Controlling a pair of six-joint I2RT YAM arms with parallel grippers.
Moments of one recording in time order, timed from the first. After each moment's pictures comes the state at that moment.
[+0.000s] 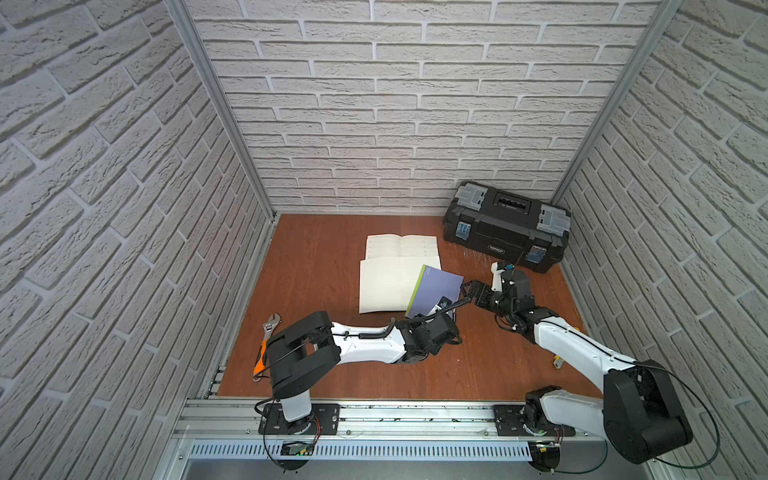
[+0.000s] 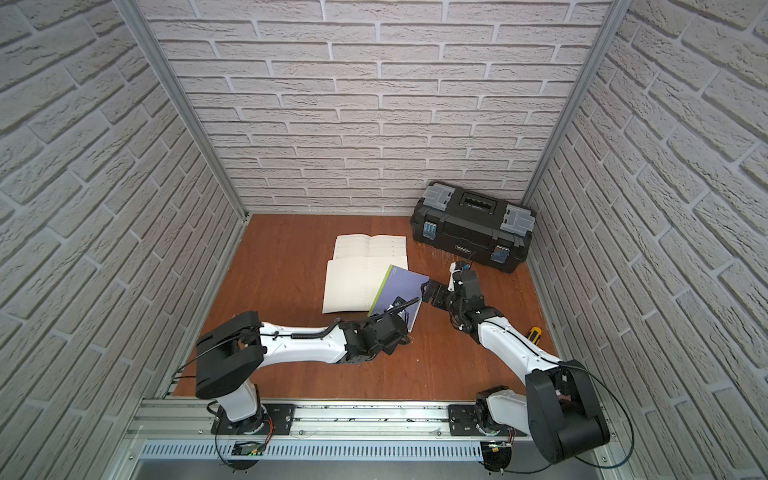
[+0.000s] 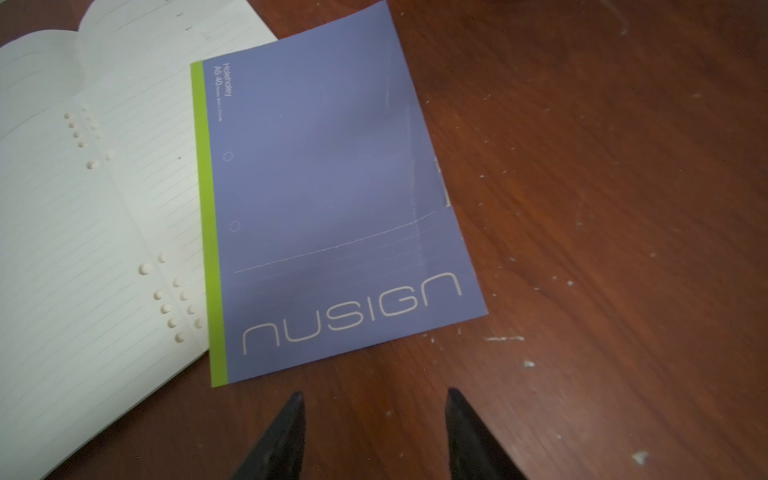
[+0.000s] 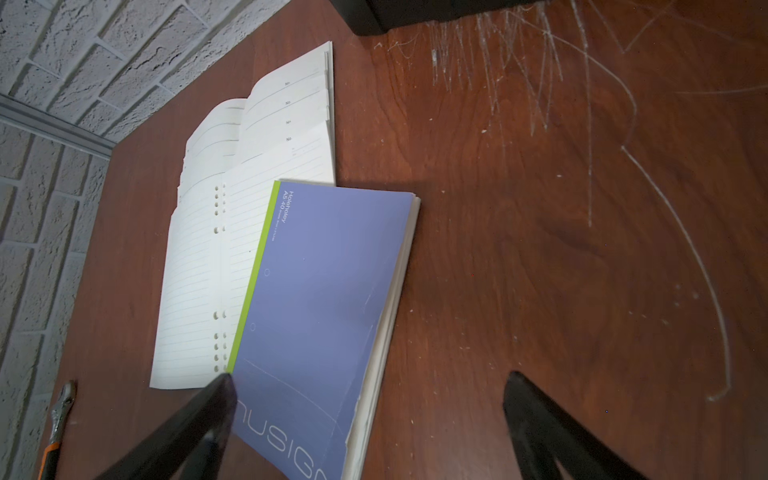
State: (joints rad) left arm -1.20 1.73 0.99 -0.17 -0.44 -0.39; right arm 0.20 1.26 0.61 -0.05 -0.16 0.58
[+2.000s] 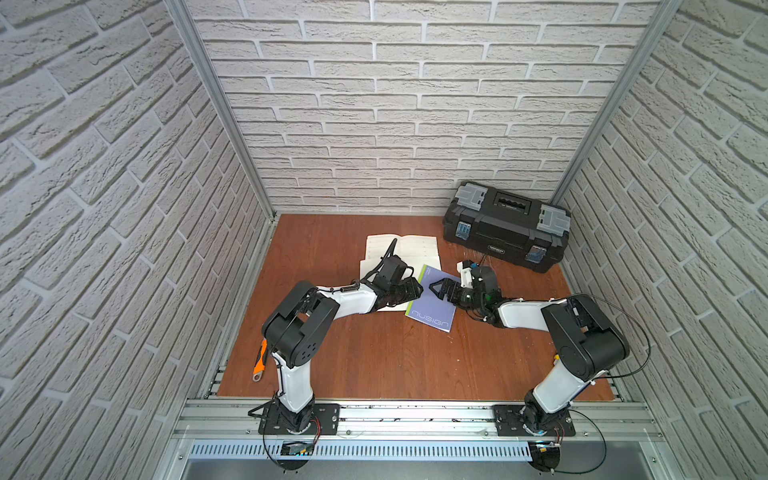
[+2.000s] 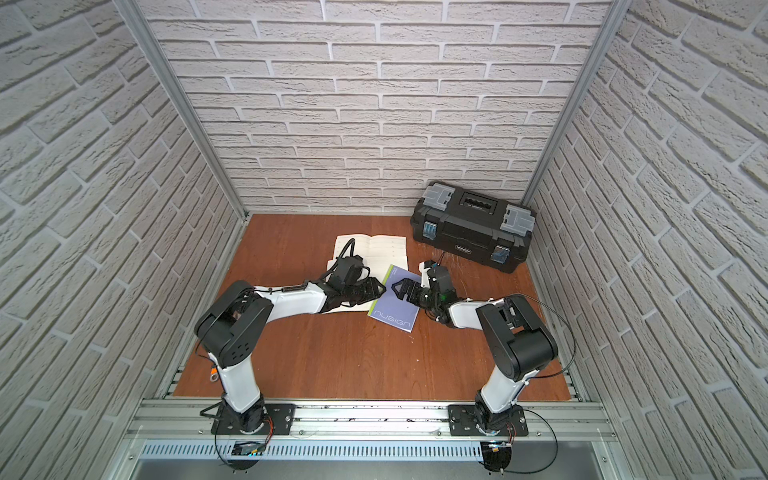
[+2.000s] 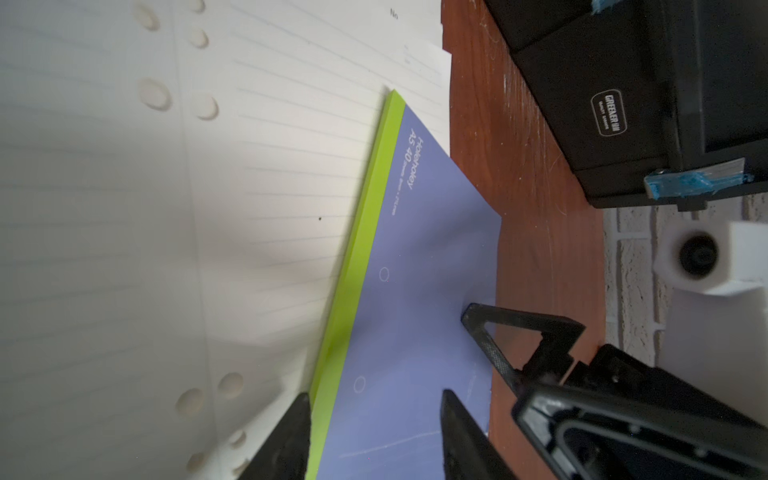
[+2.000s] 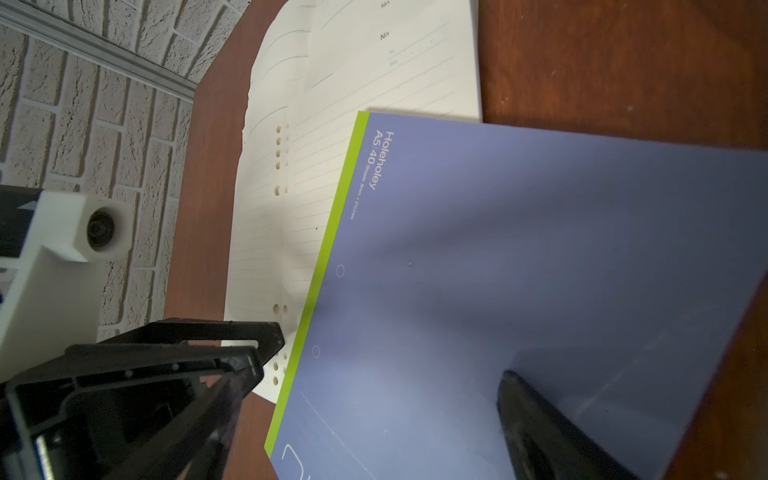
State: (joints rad) left arm -0.67 1.85 1.02 0.06 0.22 -0.85; right arm 0.31 1.69 0.65 0.37 -0.37 0.74
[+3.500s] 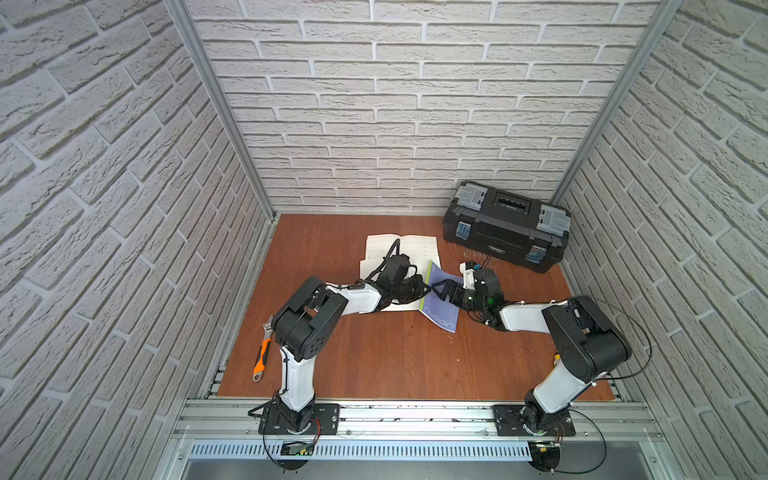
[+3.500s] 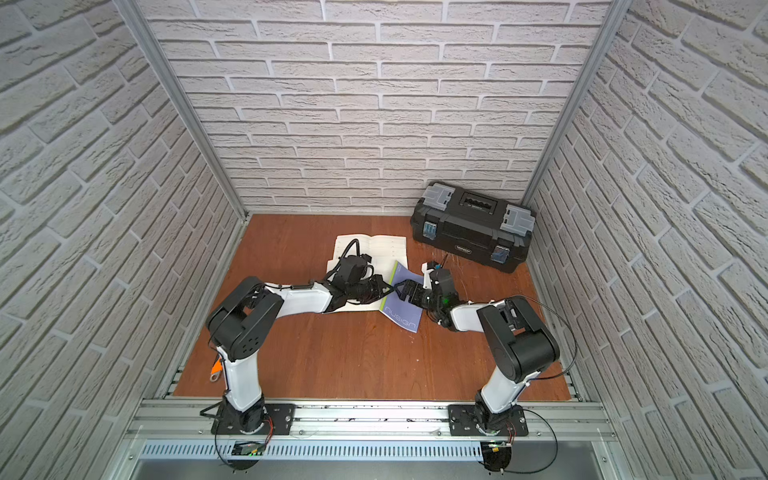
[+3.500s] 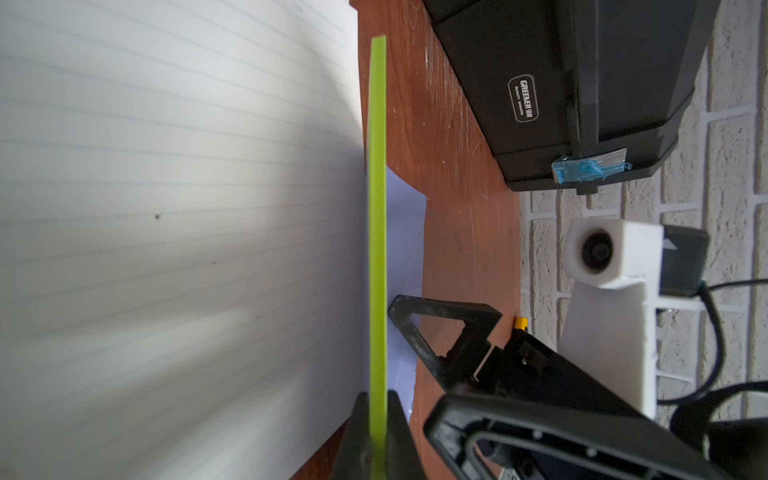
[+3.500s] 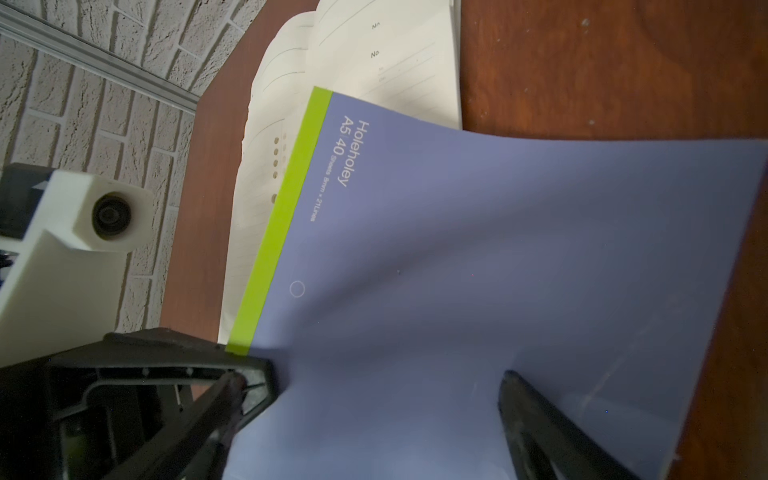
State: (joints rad) left arm -0.70 1.91 1.05 0.23 0.40 -0.95; right arm 0.31 1.67 0.61 0.42 -0.35 0.74
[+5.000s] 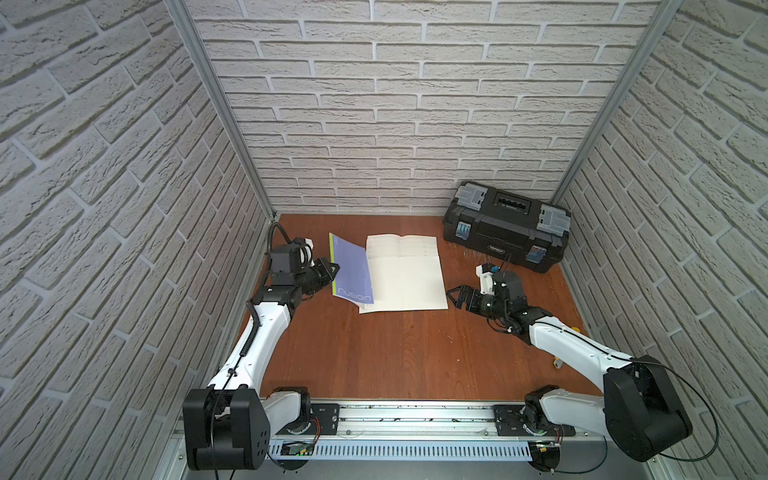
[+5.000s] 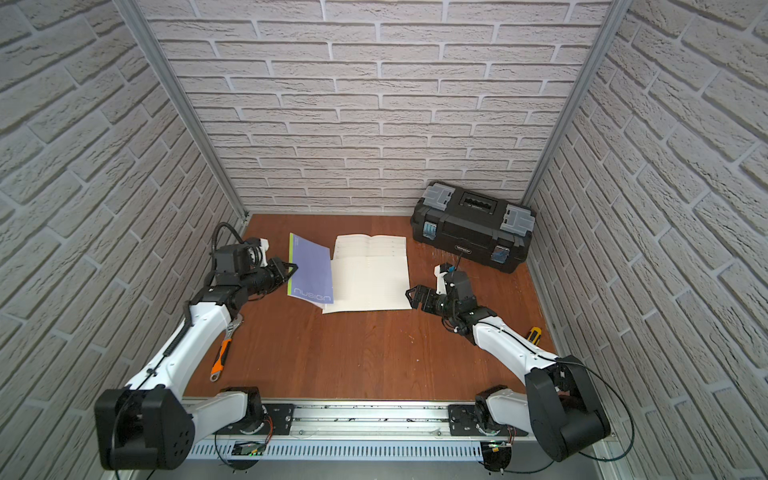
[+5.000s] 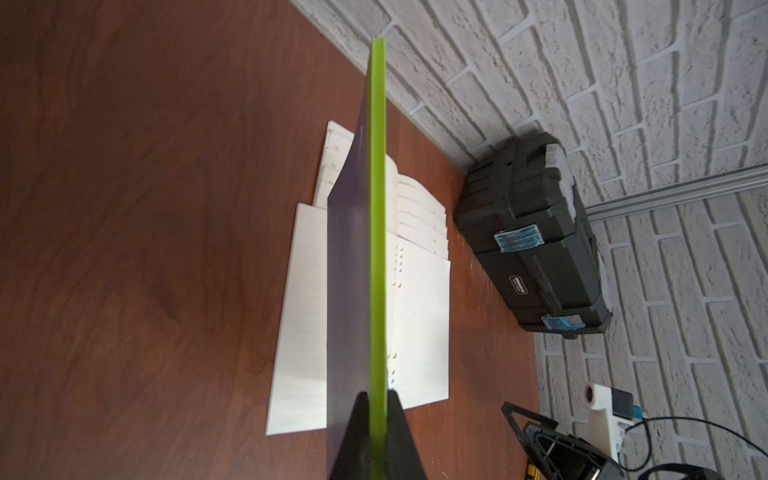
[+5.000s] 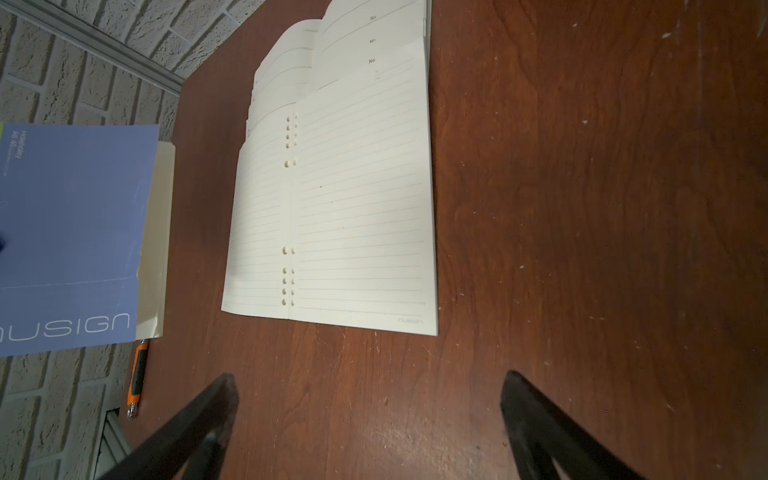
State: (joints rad) left arm 0.01 1.16 0.85 -0.38 0.51 -0.61; right arm 0.28 1.24 0.57 -0.04 -0.29 0.62
